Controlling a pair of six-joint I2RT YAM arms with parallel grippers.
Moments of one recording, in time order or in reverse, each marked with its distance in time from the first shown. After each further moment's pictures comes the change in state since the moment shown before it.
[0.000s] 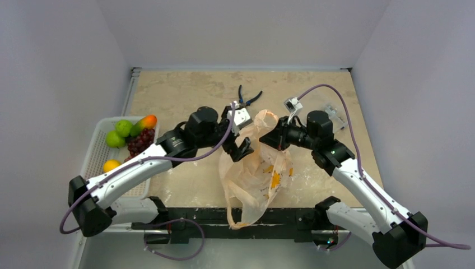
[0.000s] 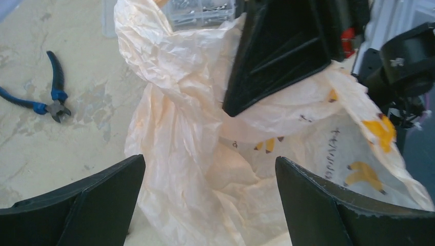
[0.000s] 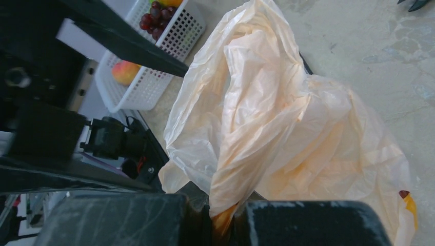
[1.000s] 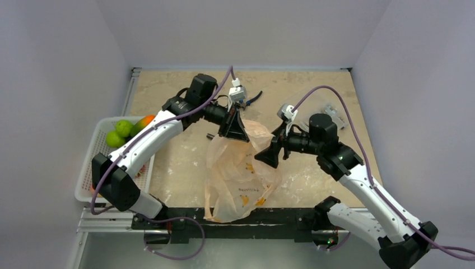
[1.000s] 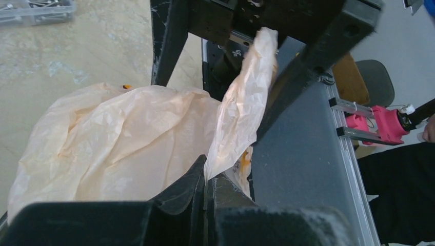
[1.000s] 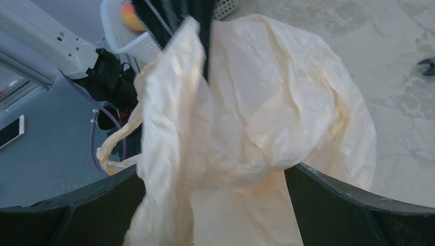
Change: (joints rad) left arm 0.283 0.330 0.315 -0.255 0.843 -0.019; right arm 0.032 -0.082 0.055 -0.158 -0.122 -0.330
